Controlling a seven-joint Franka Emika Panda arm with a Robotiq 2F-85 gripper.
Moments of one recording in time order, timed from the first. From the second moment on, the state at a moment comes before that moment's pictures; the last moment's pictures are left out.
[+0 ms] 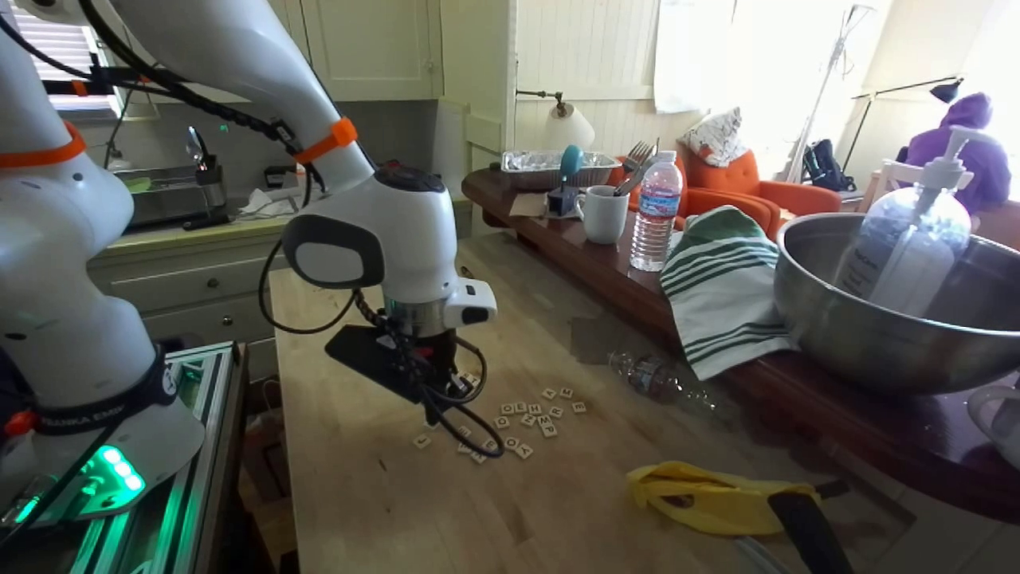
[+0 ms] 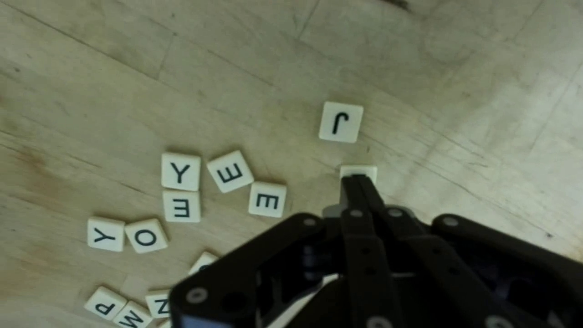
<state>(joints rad) -0.16 0.01 -0.18 -2.73 0.12 2.77 -1.05</state>
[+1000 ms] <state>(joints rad) -0.14 -0.04 -0.17 -2.57 0.18 2.77 -0.96</state>
